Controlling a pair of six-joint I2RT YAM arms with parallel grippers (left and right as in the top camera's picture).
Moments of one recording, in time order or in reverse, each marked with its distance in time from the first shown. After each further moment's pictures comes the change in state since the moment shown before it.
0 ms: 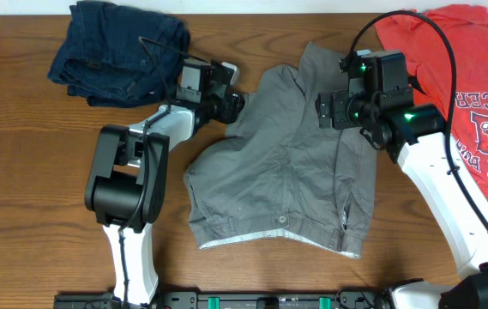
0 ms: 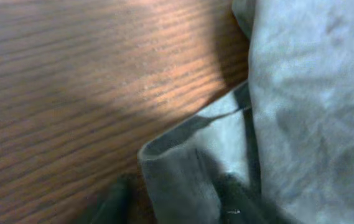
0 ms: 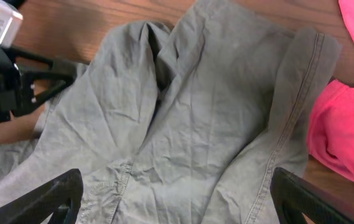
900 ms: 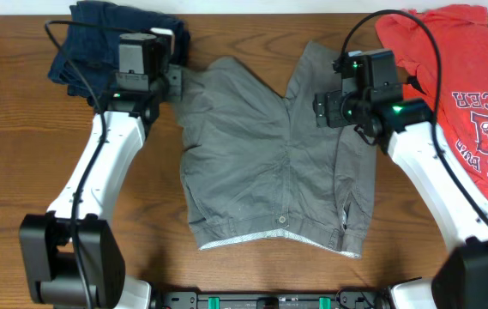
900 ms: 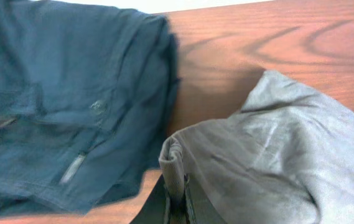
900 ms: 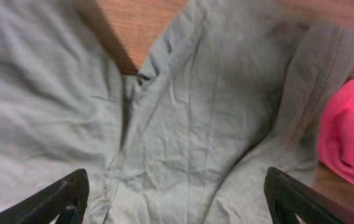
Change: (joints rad) left arm 0.140 -0.485 0.000 -0.384 -0.414 -0.023; right arm 0.000 0.095 0.000 0.044 -0.004 -0.023
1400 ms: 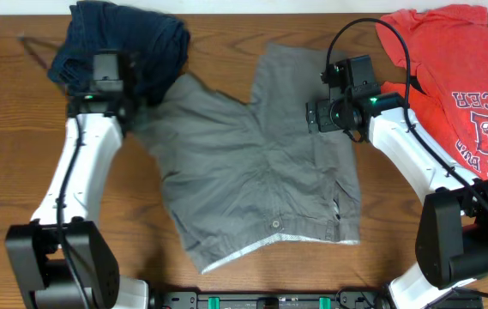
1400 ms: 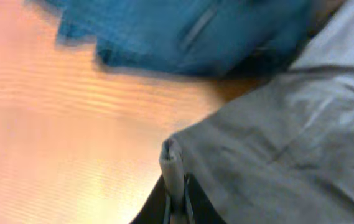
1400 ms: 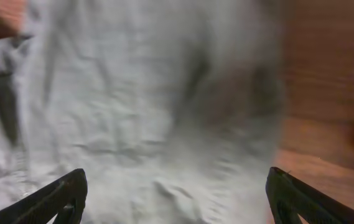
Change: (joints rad) left arm 0.143 -0.023 0.000 -0.386 -0.243 -0.030; right arm 0.000 0.185 -0.002 0.046 -0.001 0.000
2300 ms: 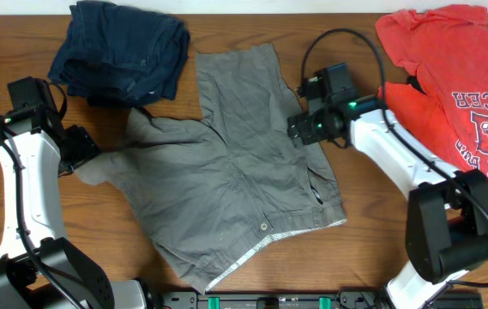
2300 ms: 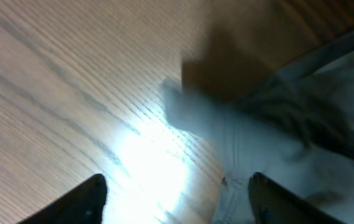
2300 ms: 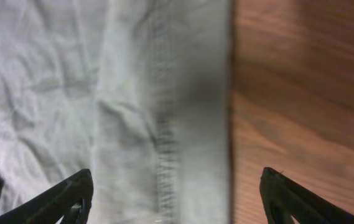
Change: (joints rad) left arm 0.334 -0.076 0.000 -0.288 0.110 -0.248; right arm 0.096 0.048 0.000 -0.038 -0.090 -0.060
